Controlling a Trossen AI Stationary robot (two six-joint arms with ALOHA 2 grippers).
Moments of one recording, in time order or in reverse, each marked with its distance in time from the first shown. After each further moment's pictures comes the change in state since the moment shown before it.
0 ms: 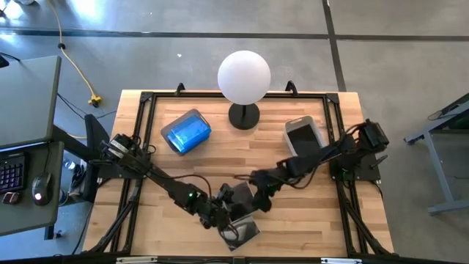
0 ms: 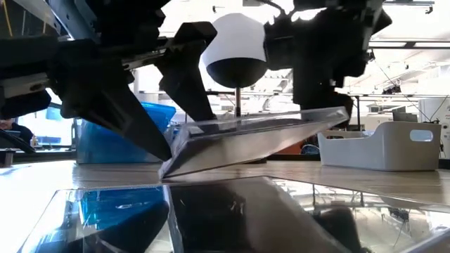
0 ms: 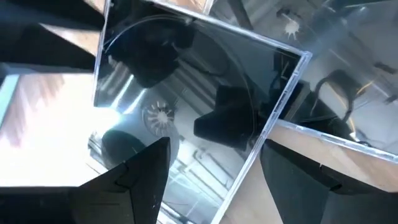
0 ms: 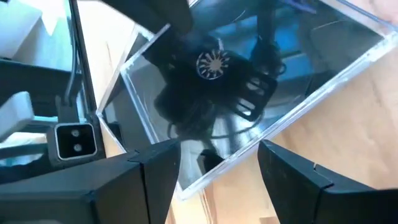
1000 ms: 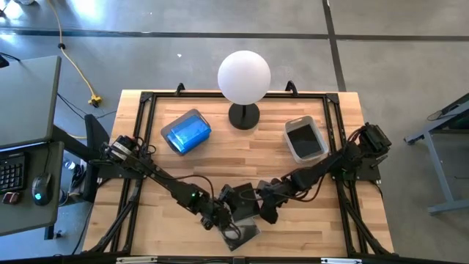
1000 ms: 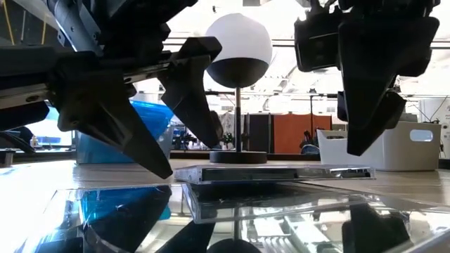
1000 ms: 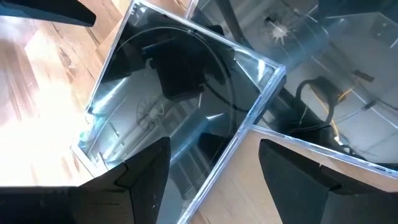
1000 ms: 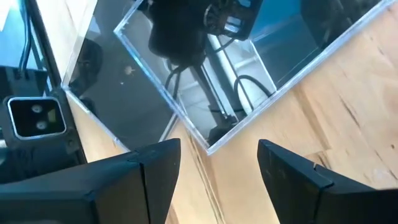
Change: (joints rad) left arm -0.005 0.034 0.001 0.019 0.084 -0.029; right arm 0.134 0.002 -0.001 -0.121 0.151 0.134
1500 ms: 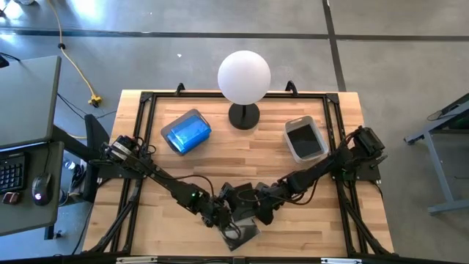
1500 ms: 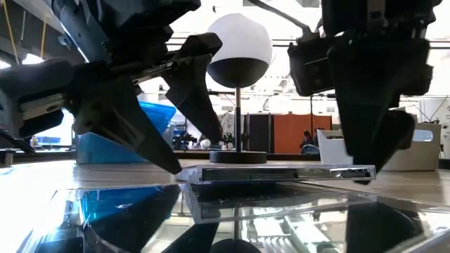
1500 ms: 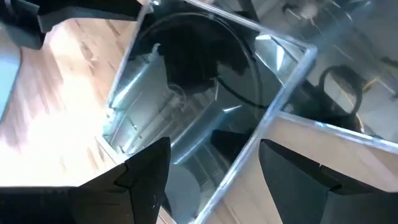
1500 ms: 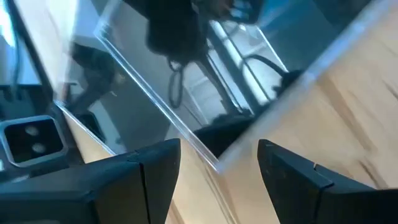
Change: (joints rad) left arm 0.000 0.000 0.000 -0.010 -0.076 0.038; right arm 0.000 0.083 -0.001 0.089 -0.040 0.135
